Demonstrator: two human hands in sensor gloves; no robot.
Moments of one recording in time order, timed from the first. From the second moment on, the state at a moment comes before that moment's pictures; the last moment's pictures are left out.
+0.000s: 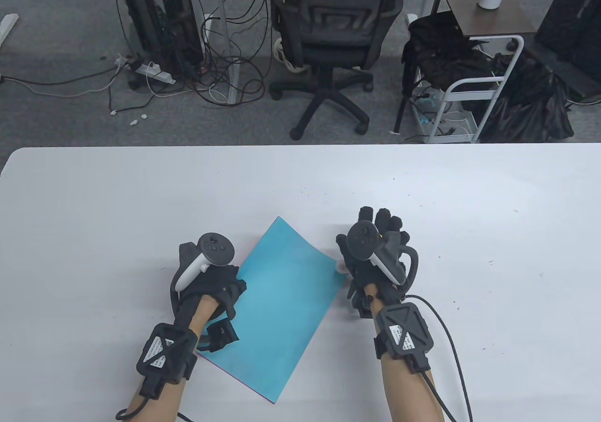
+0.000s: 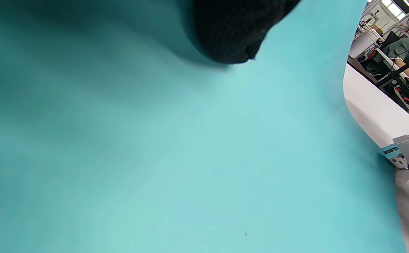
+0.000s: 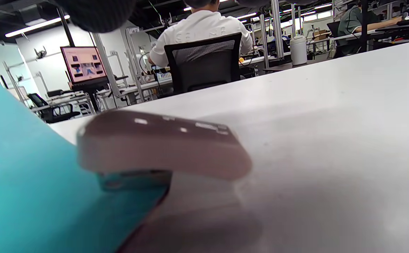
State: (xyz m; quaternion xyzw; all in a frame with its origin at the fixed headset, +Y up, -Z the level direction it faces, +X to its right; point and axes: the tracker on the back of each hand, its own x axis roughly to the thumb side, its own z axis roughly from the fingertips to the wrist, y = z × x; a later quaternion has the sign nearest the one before) left_hand -0.206 -0.750 -0.353 -0.31 0.01 0.24 0.92; right_hand 0.108 -0.731 -0.388 -0.02 -0.01 0.99 0.12
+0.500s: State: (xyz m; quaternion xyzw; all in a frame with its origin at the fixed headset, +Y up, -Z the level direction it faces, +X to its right) left_hand -0.205 -0.750 -0.354 -0.31 0.01 0.24 0.92; right_hand 0.096 -0.757 -0.399 -0.04 0.03 1.00 0.06
